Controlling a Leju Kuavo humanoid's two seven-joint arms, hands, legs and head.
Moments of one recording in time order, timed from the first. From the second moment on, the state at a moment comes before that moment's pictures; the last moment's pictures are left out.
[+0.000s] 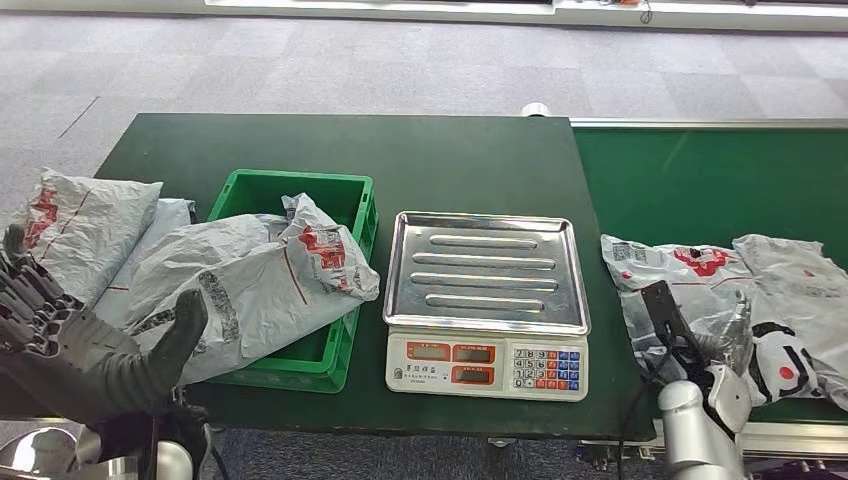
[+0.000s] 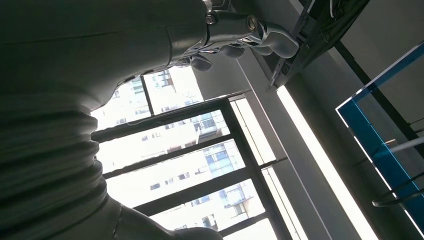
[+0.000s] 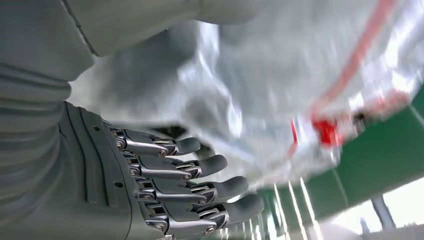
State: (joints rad) left arm 0.04 -0.13 -0.20 -1.91 -0.48 0.46 -0.70; right arm -0.38 -0.05 -0.52 -0.75 1.30 -0.30 -0.02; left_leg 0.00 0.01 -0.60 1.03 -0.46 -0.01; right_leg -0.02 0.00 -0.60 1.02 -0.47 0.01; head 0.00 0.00
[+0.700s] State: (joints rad) left arm 0.02 -0.14 -0.18 -1.88 -0.55 0.48 -0.68; right arm -0.33 -0.04 -0.47 -0.67 1.34 -0.21 0.07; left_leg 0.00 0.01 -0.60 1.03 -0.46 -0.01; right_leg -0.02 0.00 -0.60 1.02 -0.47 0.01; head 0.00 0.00
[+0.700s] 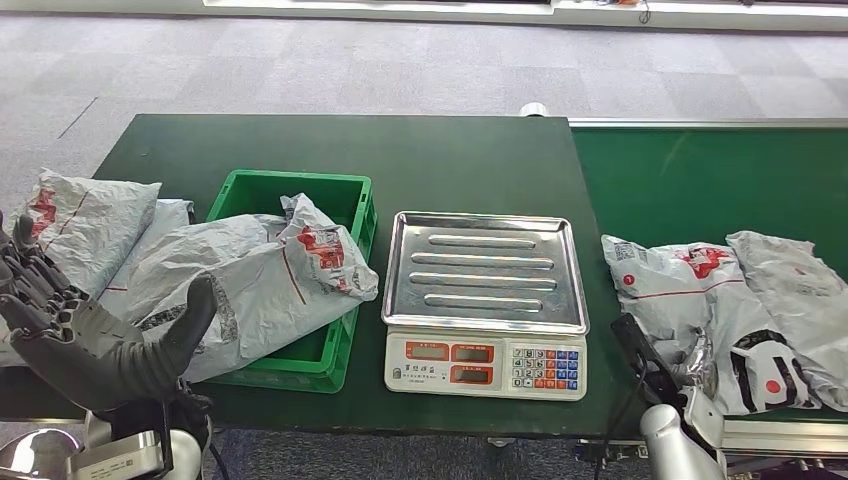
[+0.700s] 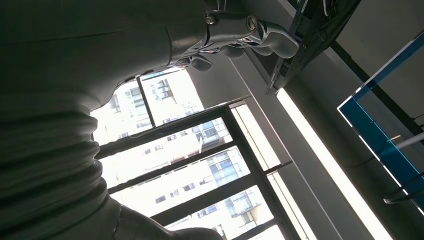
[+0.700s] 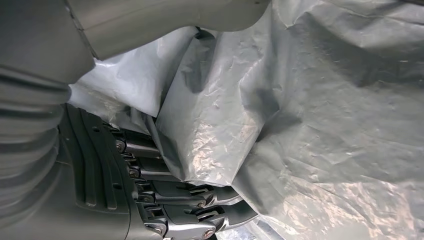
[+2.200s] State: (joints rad) left arm 0.10 -0.16 -0.17 -1.95 -0.62 0.54 -0.64; right arm -0.04 0.00 -0.40 -1.55 1.57 -0.66 0.34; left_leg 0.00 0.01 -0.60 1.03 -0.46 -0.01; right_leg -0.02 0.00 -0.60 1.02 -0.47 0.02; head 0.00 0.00
